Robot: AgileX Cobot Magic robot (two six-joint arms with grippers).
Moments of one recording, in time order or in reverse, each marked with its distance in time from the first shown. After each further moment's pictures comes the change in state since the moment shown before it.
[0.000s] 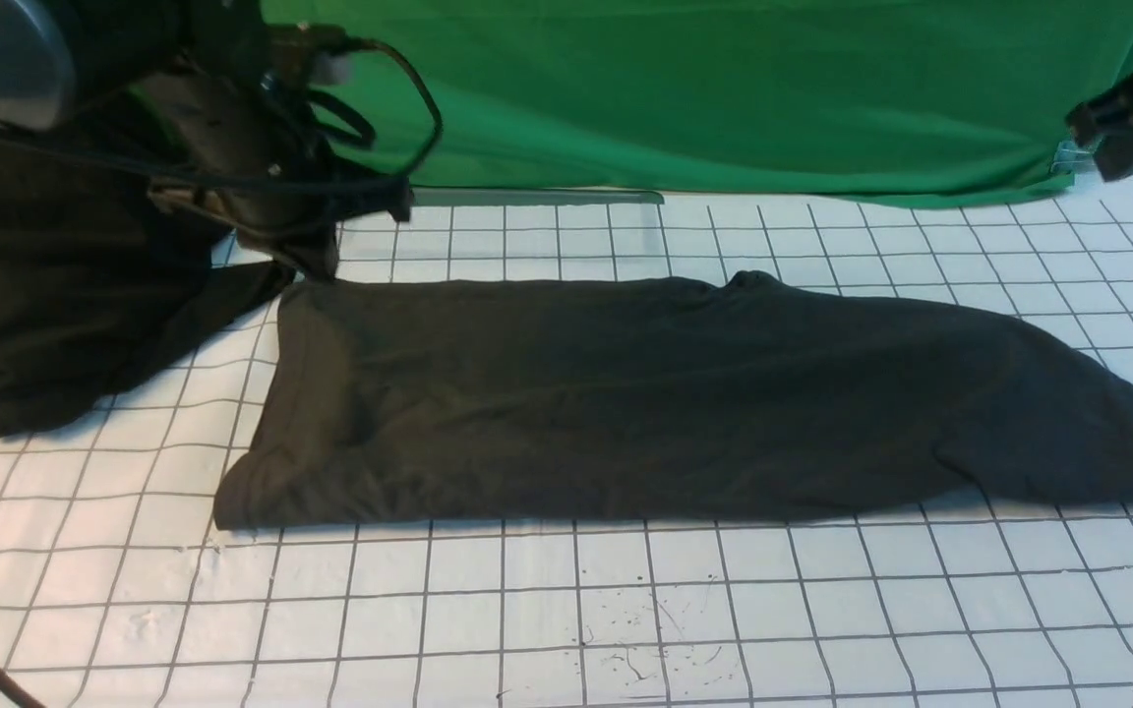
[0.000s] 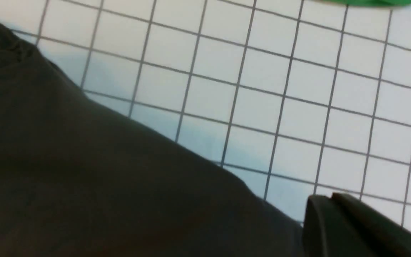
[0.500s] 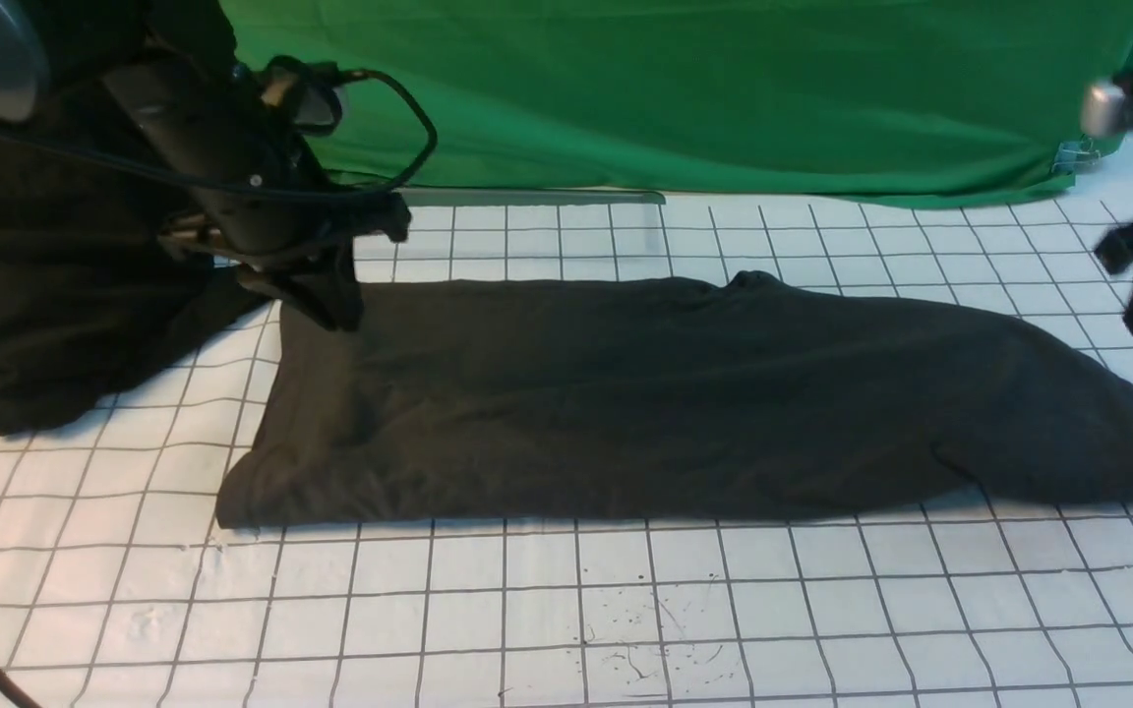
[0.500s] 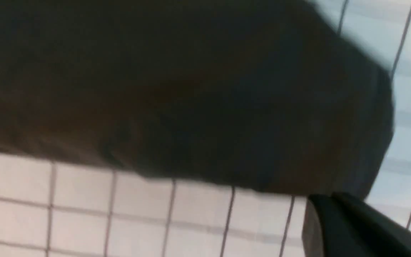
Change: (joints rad) right arm -0.070 -0.059 0.288 0.008 0.139 0.047; left arm 0.017 0.010 0.026 -0.264 0.175 0.183
